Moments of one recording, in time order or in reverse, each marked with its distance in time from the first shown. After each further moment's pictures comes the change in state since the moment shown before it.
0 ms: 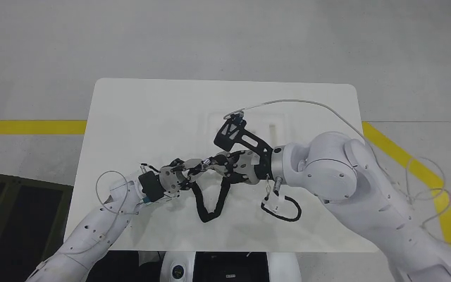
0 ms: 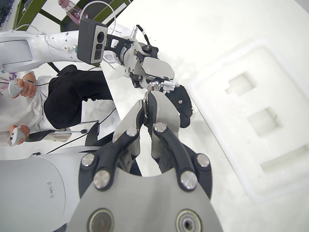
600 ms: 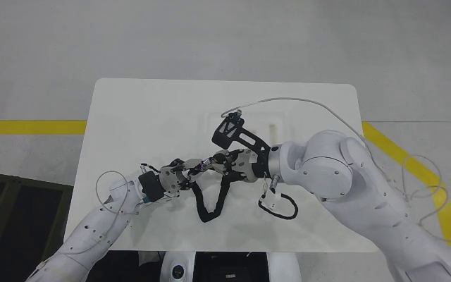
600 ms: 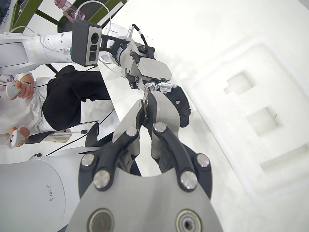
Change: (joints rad) left arm 0.000 0.000 0.000 0.000 0.000 0.000 0.000; right arm 0.015 -0.010 -0.016 0.017 -0.012 0.018 0.003
